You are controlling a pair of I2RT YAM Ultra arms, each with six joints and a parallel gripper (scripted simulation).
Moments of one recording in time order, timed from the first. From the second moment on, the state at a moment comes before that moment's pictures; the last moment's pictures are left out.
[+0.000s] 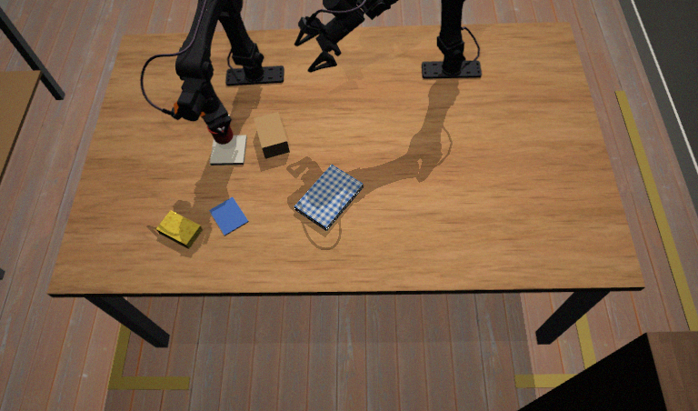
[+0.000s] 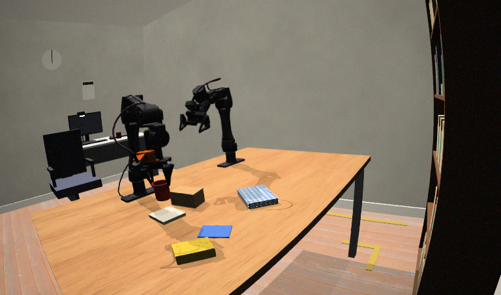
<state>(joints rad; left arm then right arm) -1.15 1.67 1.59 -0.50 0.08 -0.13 -0.25 1.72 1.48 -1.32 -0.04 0.80</state>
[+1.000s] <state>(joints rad) -1.15 1.67 1.59 -0.50 0.08 -0.13 -0.25 1.72 1.29 -1.12 -0.04 0.80</state>
